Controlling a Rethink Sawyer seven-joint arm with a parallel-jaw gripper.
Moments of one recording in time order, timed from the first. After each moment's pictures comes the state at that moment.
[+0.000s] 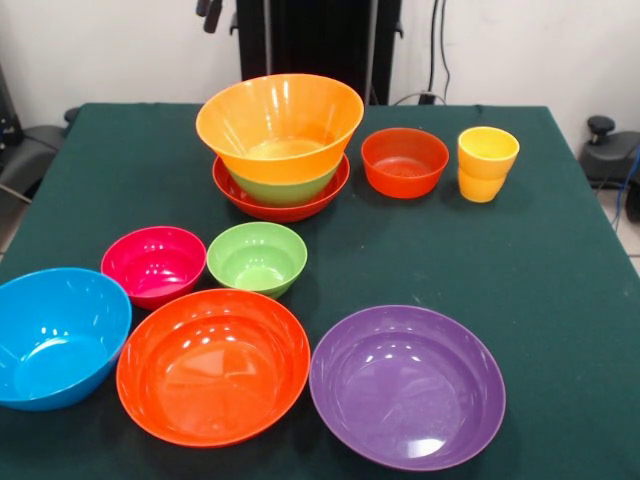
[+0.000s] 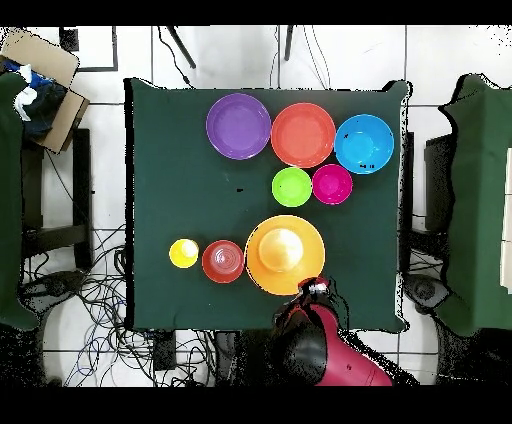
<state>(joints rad) -0.29 -0.94 -0.37 2.23 -0.05 0.02 2.52</state>
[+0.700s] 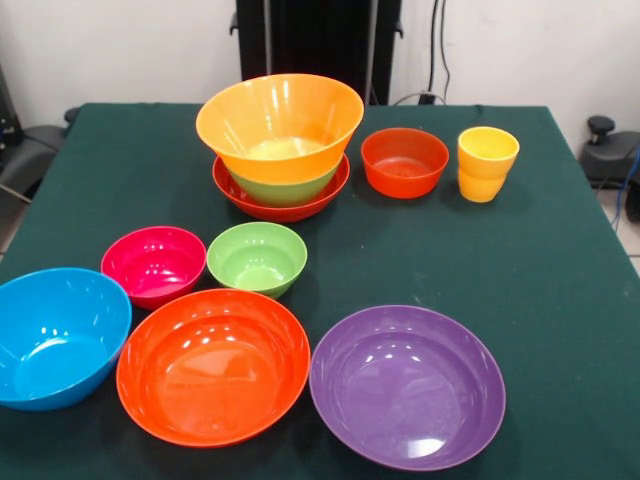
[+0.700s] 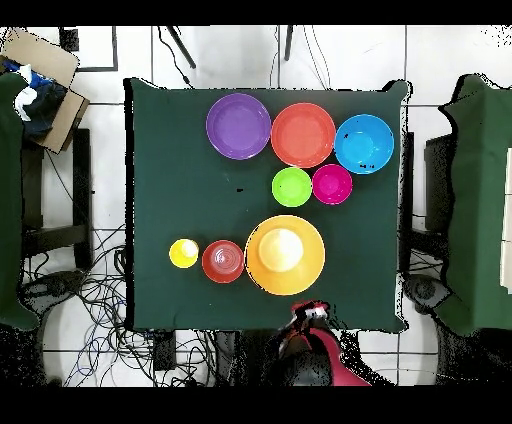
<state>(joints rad) -0.22 -1.16 -0.47 2.21 -0.10 0.39 2.52</state>
